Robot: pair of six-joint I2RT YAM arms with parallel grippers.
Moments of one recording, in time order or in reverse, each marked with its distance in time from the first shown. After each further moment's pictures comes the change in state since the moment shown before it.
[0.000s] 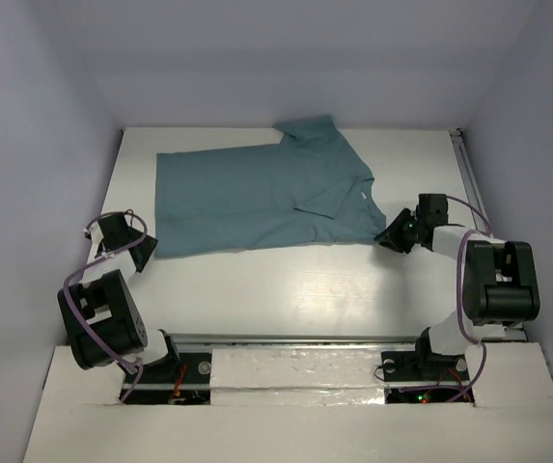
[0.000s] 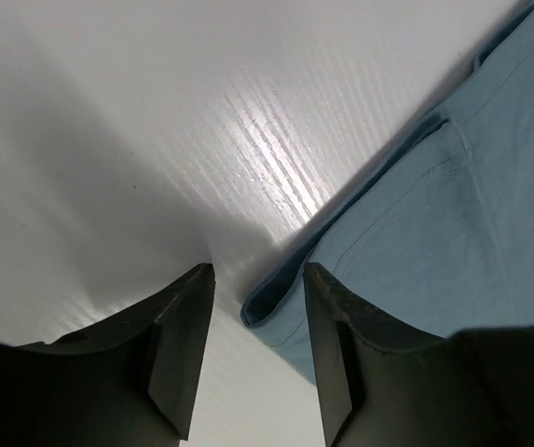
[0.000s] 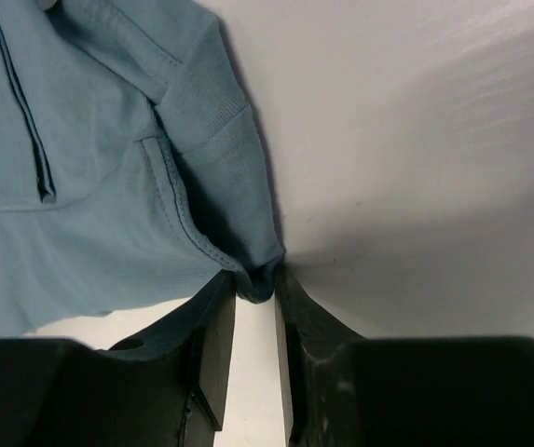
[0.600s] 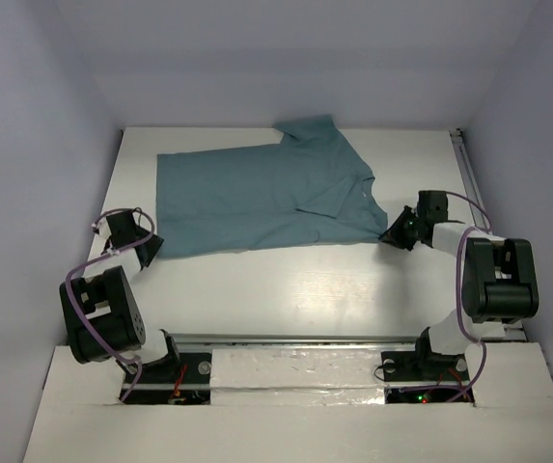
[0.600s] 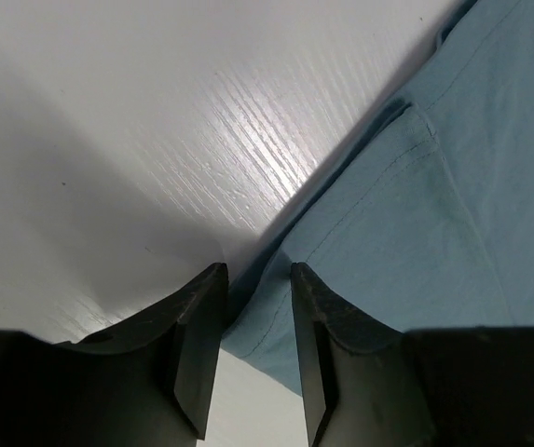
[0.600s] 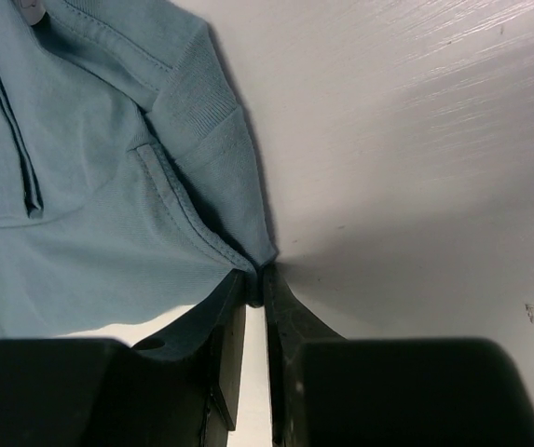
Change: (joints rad) left arm -0.056 0.031 -0.001 0.057 0.002 -0.007; right arm -0.002 0.021 0.035 -0.018 0.054 -0.042
